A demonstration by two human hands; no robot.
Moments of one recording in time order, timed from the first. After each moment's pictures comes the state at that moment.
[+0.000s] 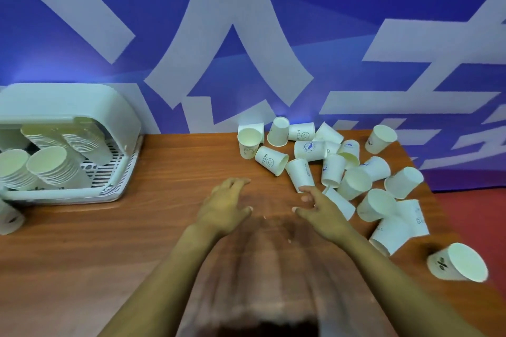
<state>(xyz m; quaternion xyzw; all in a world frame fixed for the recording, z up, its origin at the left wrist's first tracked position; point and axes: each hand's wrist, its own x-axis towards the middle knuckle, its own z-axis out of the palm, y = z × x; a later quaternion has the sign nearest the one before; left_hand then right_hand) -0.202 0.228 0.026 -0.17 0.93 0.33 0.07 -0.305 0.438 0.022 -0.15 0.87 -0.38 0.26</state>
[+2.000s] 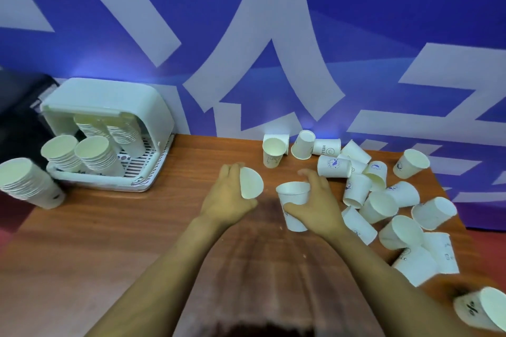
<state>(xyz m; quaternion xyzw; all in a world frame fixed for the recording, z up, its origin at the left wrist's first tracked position) -0.192 0.210 0.056 -0.27 0.89 0.36 -0.07 -0.306 0.378 0.049 -0.25 0.89 -0.34 0.16</state>
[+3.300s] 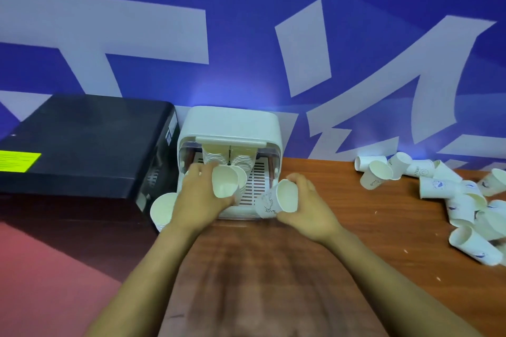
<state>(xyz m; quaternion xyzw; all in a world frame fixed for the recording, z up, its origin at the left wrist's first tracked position) 0.018 -0.142 0.083 -0.31 0.88 0.34 -0.11 -0.108 0.048 0.076 -0.30 0.88 -0.30 0.19</state>
